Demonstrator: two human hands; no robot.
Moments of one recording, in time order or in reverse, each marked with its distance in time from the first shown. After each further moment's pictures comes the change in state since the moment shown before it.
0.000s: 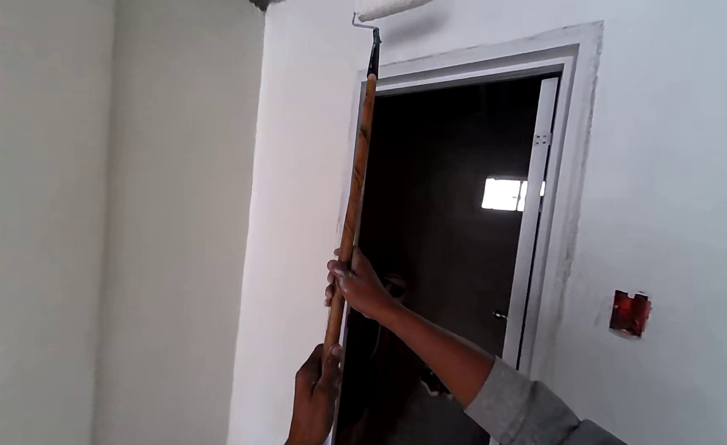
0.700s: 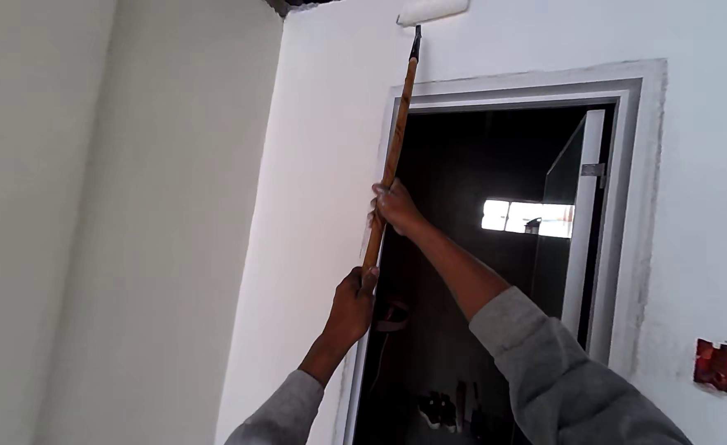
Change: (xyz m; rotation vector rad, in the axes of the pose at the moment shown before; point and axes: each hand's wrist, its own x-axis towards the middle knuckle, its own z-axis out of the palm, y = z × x) left_hand 0.231 0.074 -0.034 0.201 -0.302 0.010; right_hand 0.225 -0.079 -0.004 -0.312 0.318 -0.140
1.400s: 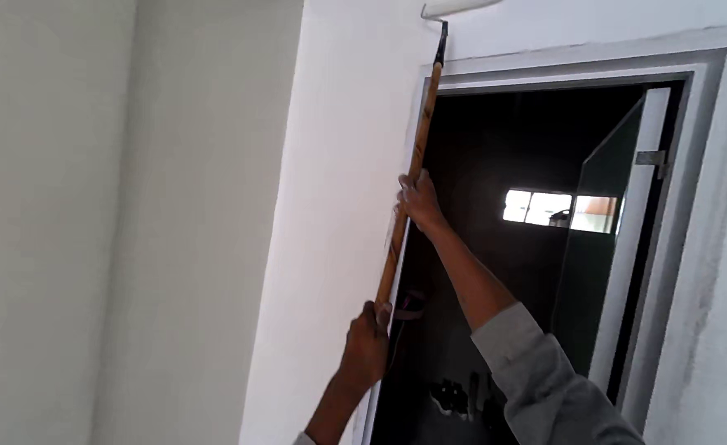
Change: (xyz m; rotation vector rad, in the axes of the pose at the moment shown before) left_hand -0.041 -0.072 -0.015 0.252 -0.004 -0.166; right_hand 0.020 0.042 0.018 -0.169 0.145 -0.111
